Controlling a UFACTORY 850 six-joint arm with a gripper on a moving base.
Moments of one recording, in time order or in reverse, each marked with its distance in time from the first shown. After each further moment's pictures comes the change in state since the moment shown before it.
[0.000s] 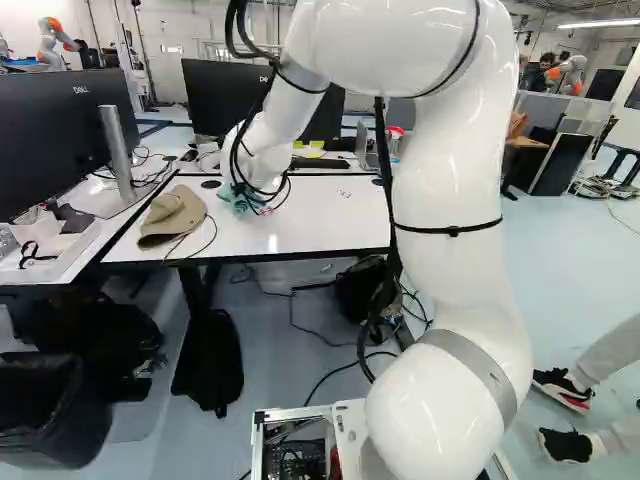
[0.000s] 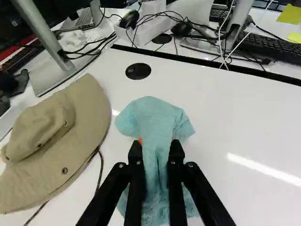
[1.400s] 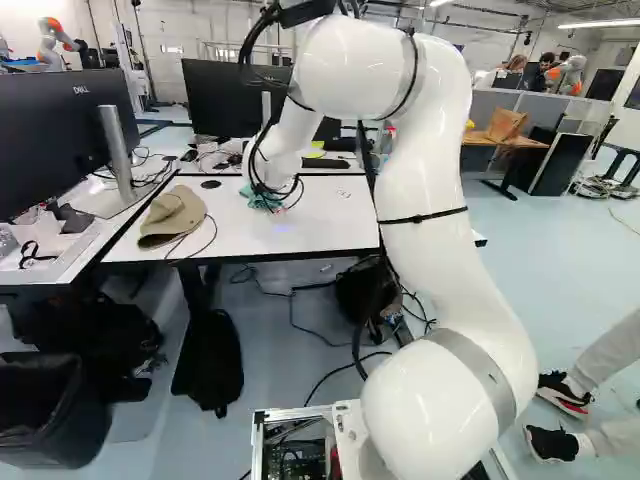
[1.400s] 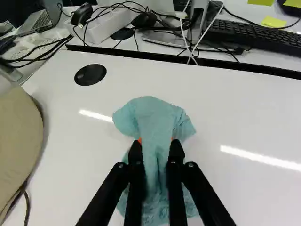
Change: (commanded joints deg) arm -7.0 -11.5 -10.8 0.0 0.0 0.0
